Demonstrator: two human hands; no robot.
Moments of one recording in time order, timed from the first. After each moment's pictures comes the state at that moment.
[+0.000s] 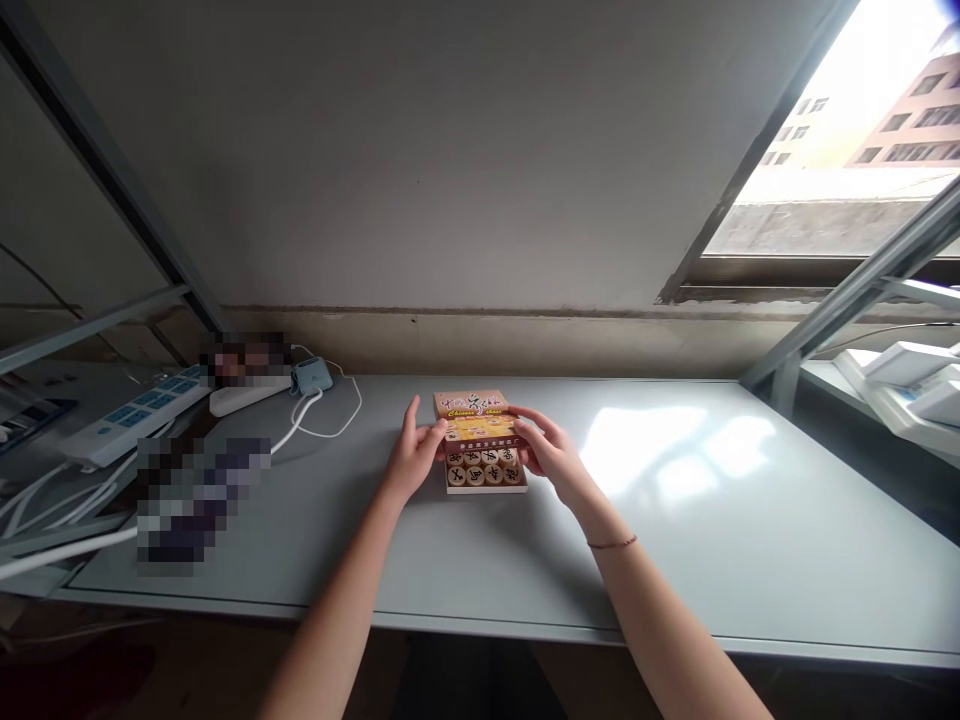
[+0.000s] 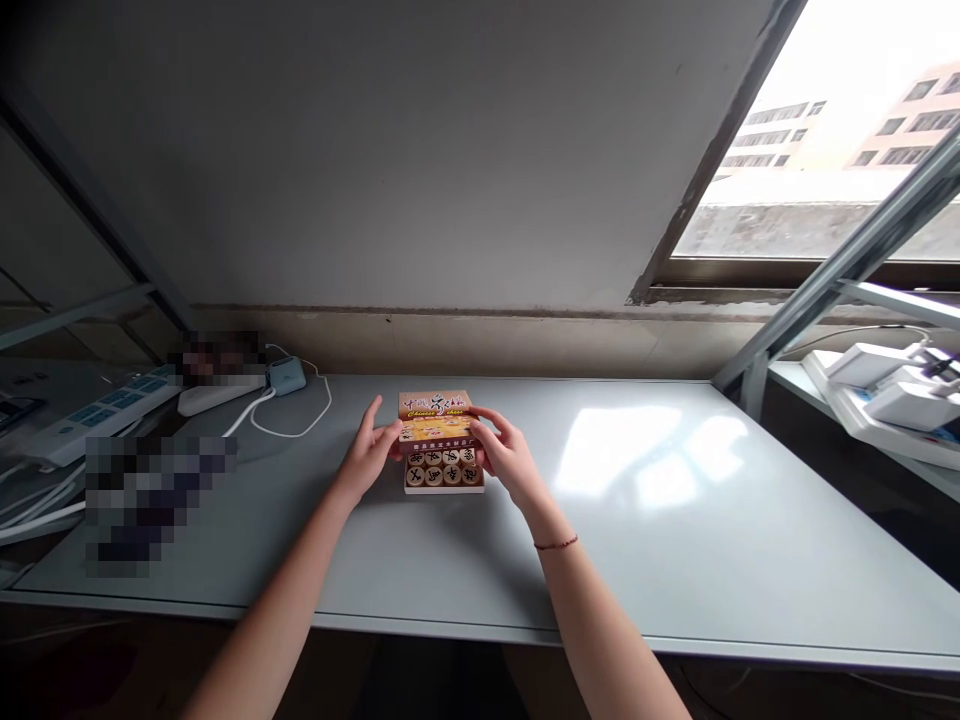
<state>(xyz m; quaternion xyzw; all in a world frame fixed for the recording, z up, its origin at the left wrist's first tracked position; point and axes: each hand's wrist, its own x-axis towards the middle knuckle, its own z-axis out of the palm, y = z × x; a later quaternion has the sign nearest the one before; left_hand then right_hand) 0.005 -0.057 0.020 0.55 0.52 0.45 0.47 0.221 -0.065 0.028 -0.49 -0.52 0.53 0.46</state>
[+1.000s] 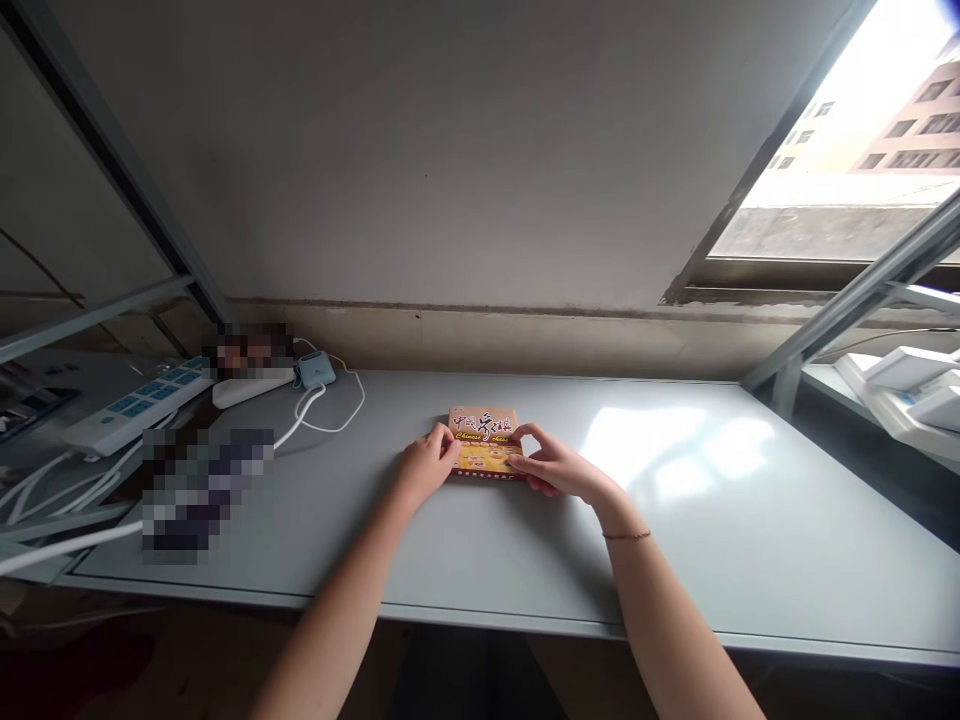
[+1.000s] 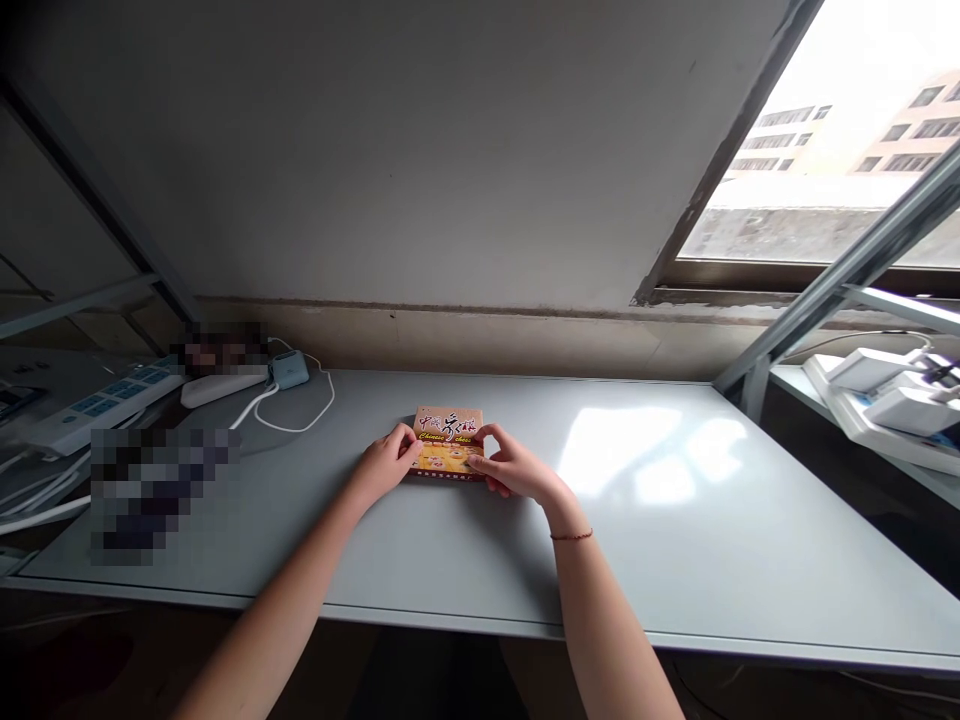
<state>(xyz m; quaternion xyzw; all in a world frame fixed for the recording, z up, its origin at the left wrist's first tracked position) 0.012 -0.059 0.010 0.71 0.63 0.20 0.22 0.247 -0.067 0.026 -0.54 -0.62 0.54 0.20</state>
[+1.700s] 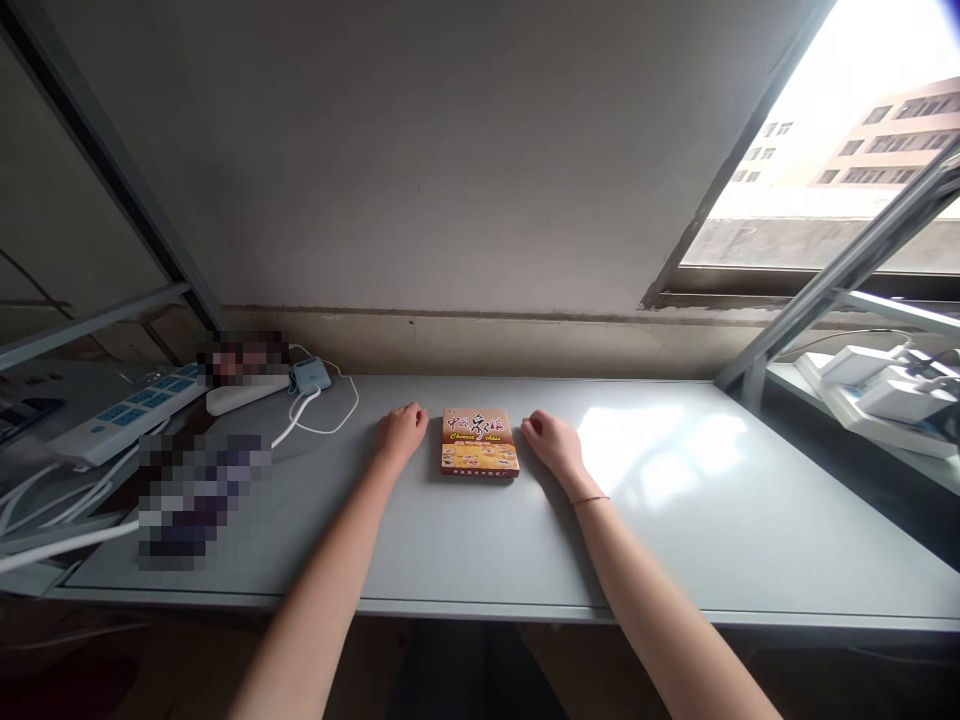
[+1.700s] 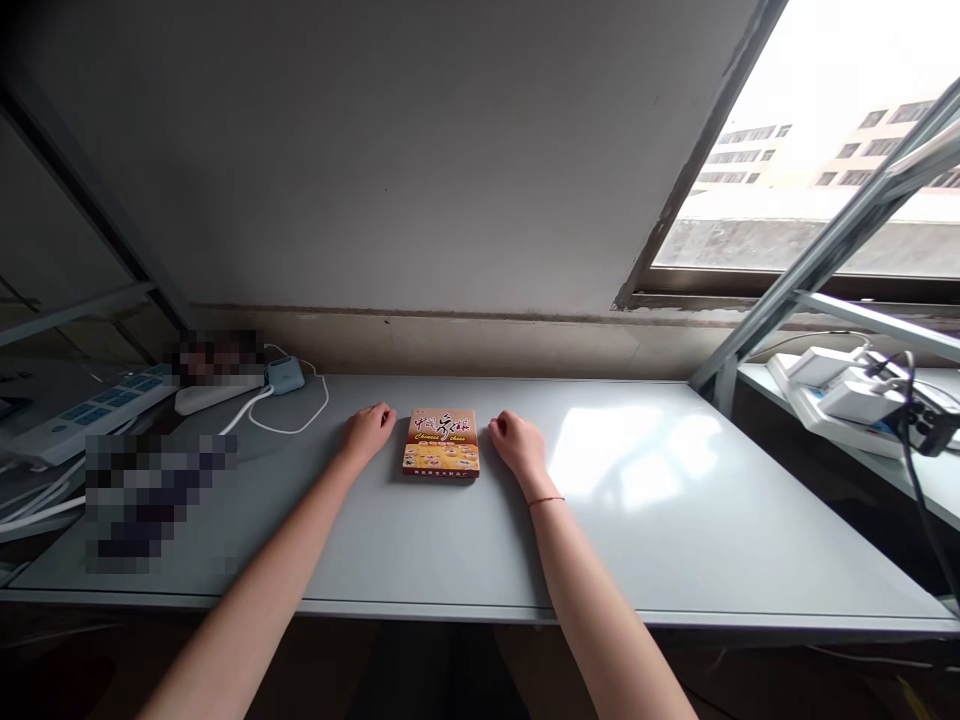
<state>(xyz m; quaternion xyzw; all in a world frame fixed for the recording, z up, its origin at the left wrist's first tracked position) -0.015 -0.002 -0.002 0.70 0.68 0.20 0.09 0.249 -0.027 -0.010 -0.72 -0.63 0.12 0.24</state>
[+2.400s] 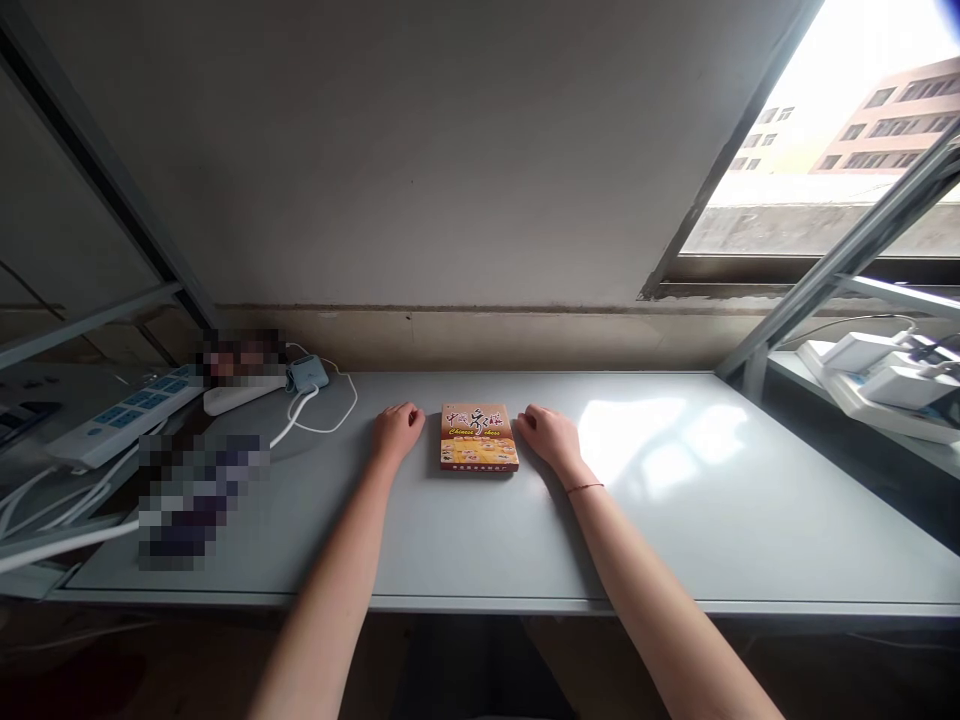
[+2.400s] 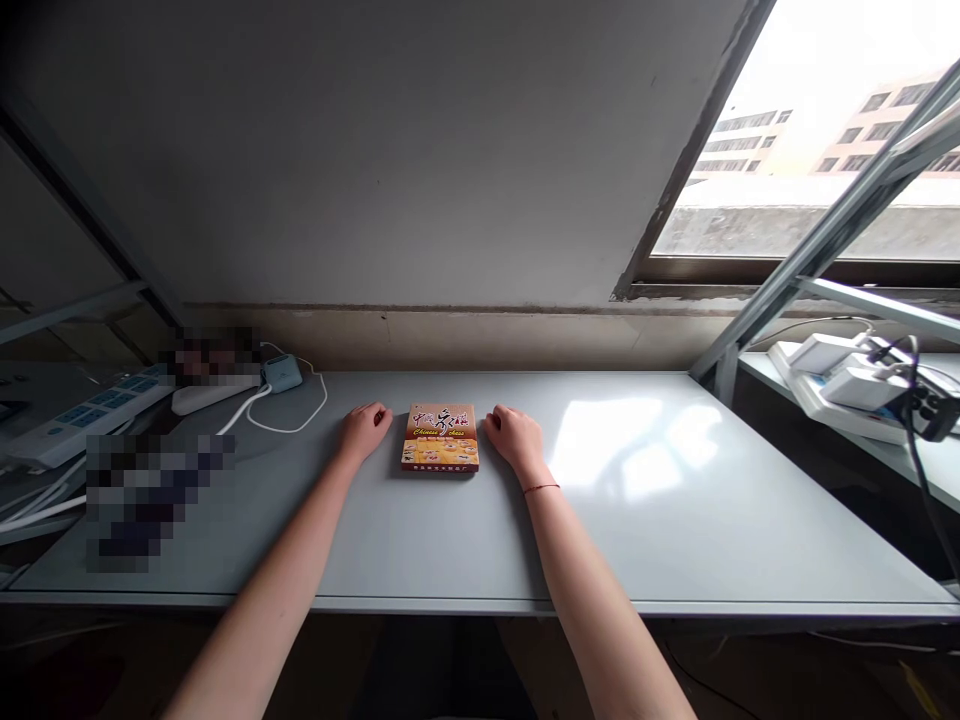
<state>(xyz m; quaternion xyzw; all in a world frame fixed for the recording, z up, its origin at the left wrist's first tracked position) -0.028 0.006 -0.025 0.72 0.65 0.23 0.03 0.247 -0.023 -0.017 -0.72 -0.67 0.04 0.19</state>
